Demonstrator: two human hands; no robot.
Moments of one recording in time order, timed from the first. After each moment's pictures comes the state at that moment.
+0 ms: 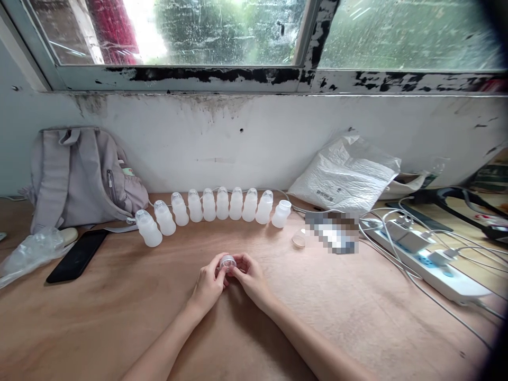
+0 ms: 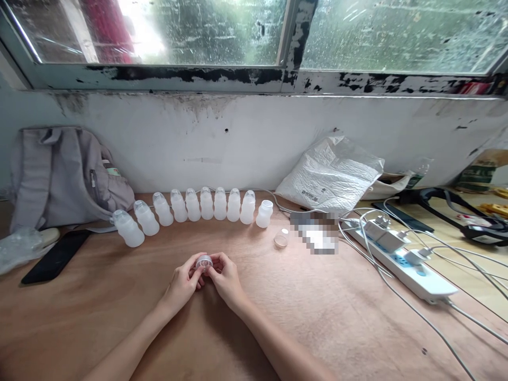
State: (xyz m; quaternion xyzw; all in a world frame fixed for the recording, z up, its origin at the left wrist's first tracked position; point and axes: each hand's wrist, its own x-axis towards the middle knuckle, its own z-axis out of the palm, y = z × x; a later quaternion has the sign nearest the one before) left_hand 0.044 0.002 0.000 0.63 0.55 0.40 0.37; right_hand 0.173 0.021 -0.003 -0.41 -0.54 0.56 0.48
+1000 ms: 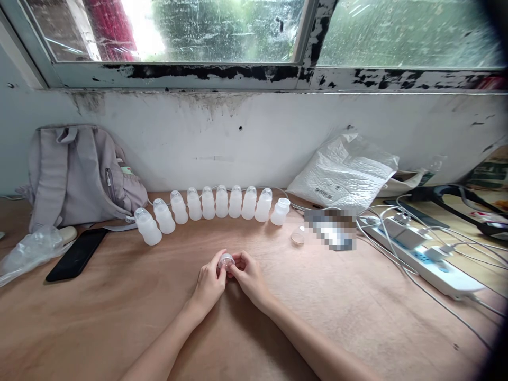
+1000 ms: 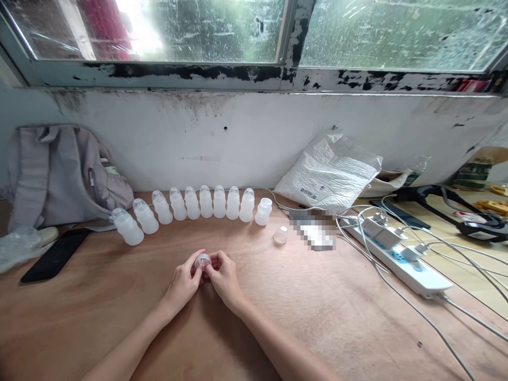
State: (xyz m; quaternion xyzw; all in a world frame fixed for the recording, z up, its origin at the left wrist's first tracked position) left_hand 0.048 0.000 0.000 0.64 0.59 0.39 0.30; right_hand 0.169 0.018 -0.005 -0.43 -0.55 0.53 0.48
